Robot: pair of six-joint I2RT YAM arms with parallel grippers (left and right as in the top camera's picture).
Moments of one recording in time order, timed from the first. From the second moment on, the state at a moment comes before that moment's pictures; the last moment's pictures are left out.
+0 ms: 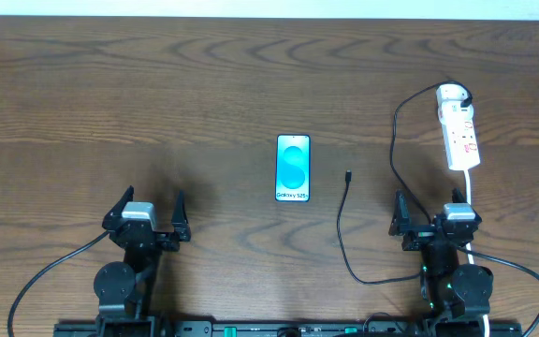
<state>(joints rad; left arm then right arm) 0.01 0.01 0.02 -0.11 0.10 -0.04 0.06 0.01 0.01 -0.07 0.02 0.02</state>
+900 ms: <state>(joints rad) 0.01 0.01 0.02 -0.09 0.11 -0.04 0.06 0.01 0.01 -0.07 0.02 0.02</state>
